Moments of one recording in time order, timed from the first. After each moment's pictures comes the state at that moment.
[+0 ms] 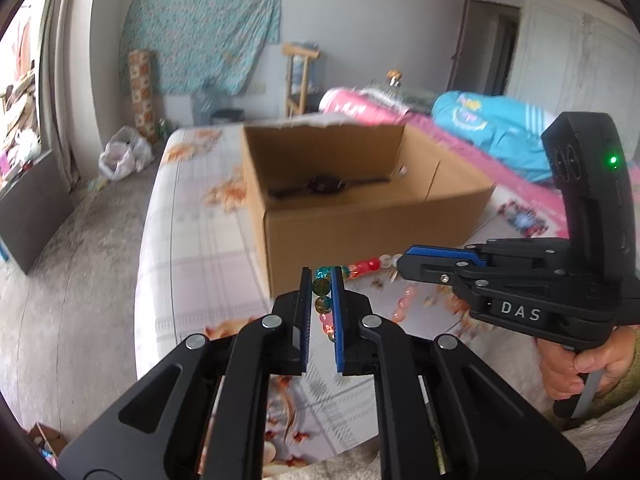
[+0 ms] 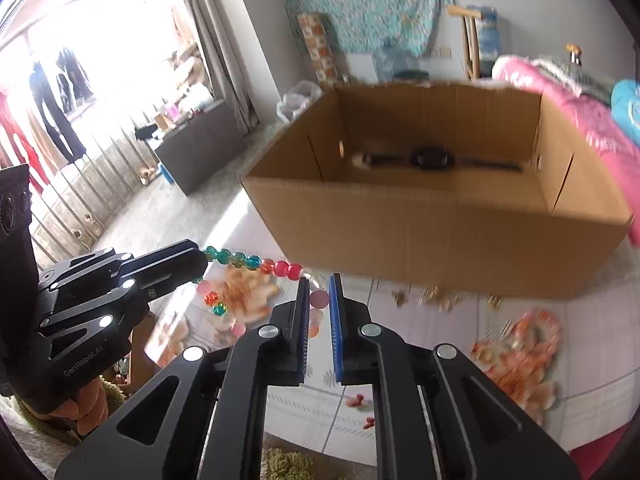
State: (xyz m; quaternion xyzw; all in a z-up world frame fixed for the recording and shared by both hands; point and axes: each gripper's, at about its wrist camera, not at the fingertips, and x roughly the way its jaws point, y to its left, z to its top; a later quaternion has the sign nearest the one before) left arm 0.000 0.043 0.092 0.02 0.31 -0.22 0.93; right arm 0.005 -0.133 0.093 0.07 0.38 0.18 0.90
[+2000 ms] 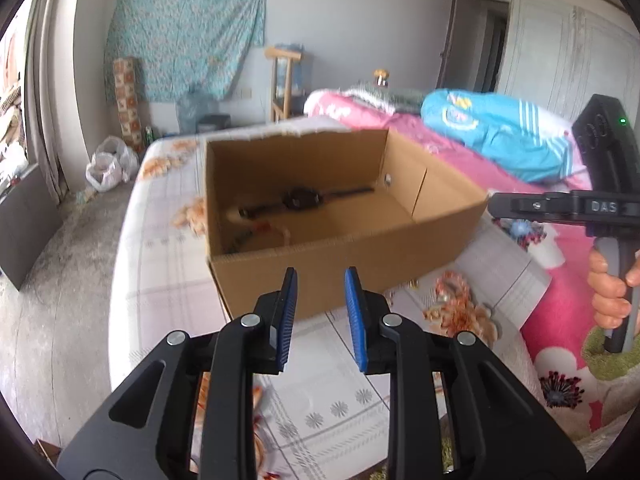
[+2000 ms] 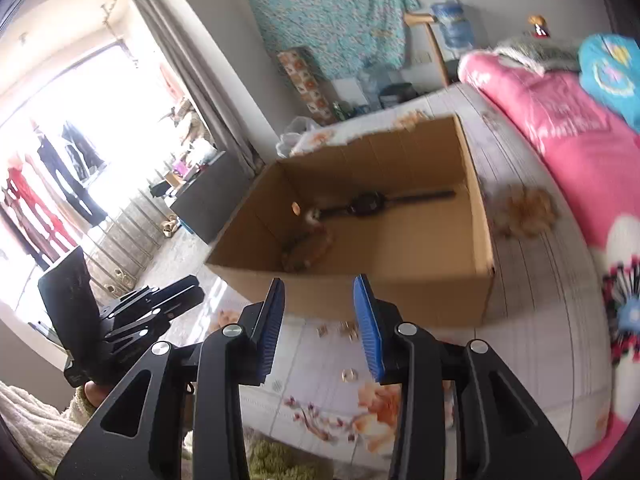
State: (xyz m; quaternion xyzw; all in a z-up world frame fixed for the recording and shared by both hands) left arm 0.026 0.008 0.077 0.04 0.34 -0.23 0.91; right arm 0.014 -0.269 0.087 0.19 0.39 0.18 0.88
